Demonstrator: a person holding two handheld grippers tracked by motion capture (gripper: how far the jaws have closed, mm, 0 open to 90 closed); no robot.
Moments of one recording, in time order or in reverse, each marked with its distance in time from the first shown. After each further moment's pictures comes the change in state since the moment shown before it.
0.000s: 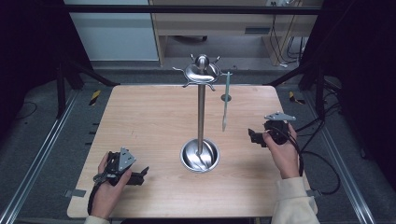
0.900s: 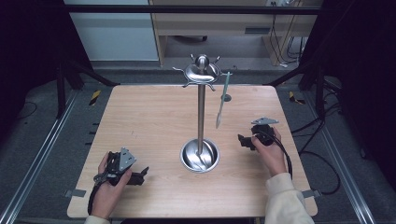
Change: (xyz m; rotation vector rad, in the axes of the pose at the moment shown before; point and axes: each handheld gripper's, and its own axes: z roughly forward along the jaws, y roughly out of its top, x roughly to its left) left arm 0.000 0.000 0.001 0.015 0.008 0.008; right arm 0.013 -0.024 0.057 0.059 0.075 -0.025
